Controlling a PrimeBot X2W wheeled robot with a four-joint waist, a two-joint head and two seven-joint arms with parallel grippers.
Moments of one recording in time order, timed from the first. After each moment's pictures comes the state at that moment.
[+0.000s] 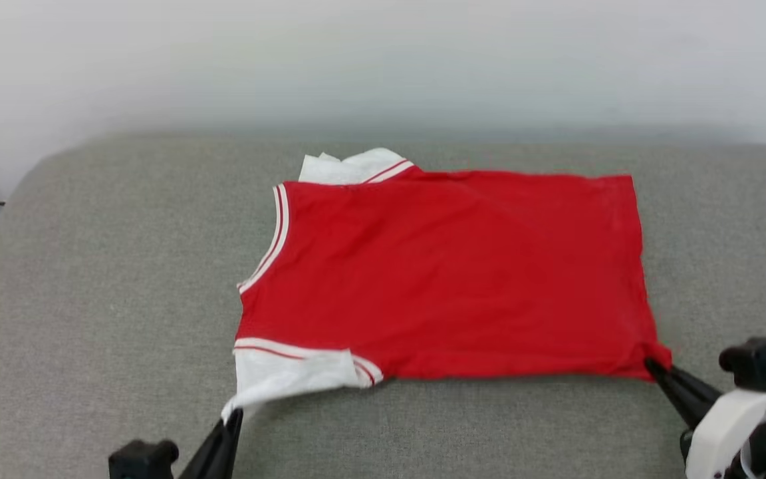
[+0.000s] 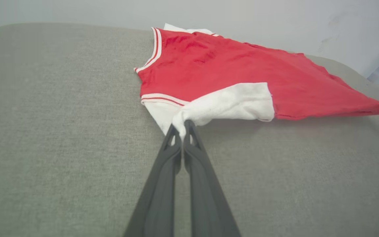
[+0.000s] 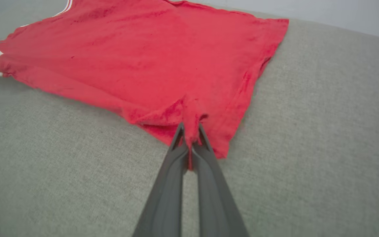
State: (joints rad) left arm 0.07 0.49 -0.49 0.04 -0.68 0.16 -0.24; right arm -0.28 -0.64 0.62 0.43 0.74 0.13 -0.11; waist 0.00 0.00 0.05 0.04
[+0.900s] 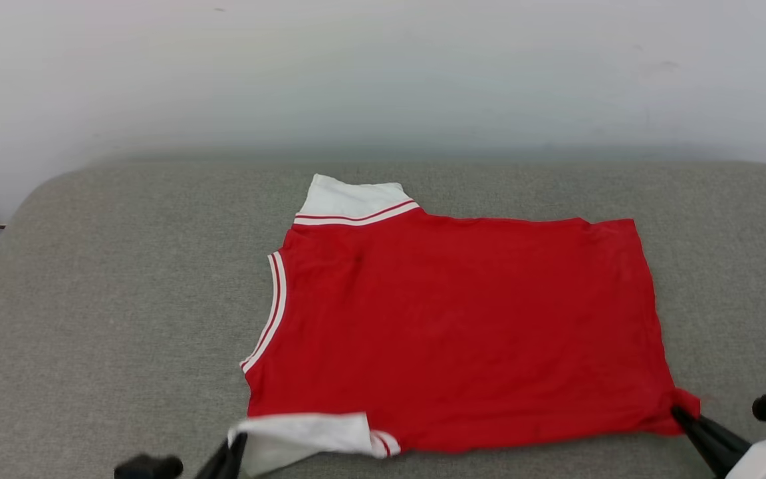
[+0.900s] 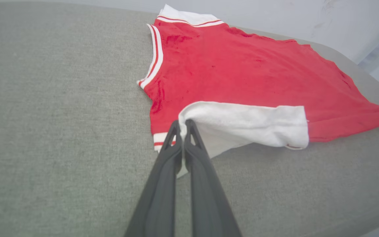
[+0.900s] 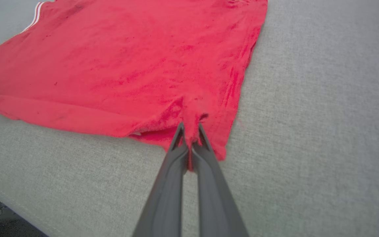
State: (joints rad) left arm 0.14 0.50 -0.51 0.05 -0.71 0.12 -0.22; right arm -0.02 -0.65 0.43 0.29 0.73 0.13 -0.03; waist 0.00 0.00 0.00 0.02
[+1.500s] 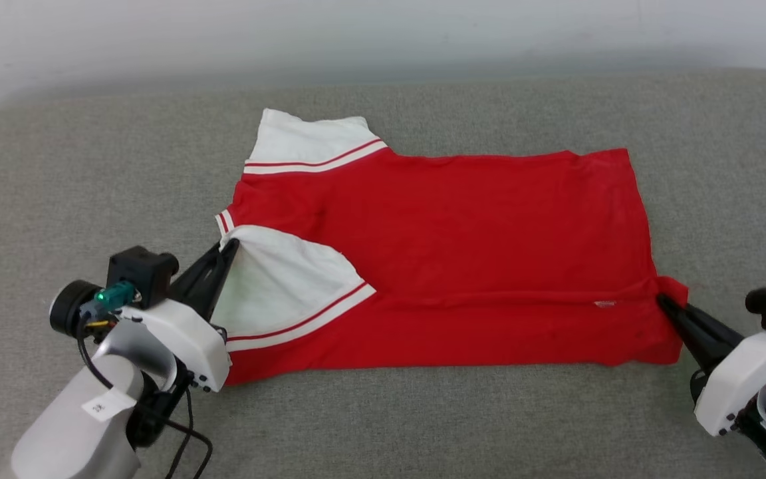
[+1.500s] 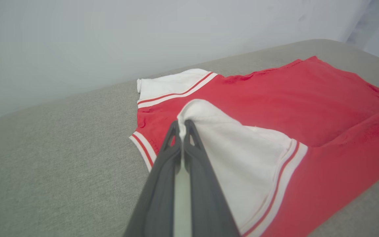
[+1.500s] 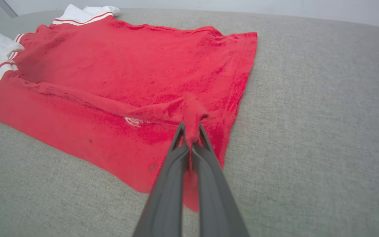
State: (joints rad) left arm -0.42 0.53 -0.53 0.28 -0.59 -0.04 -0.14; right arm -0.26 -0.62 0.43 0.27 0.71 0.13 0.00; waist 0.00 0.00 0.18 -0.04
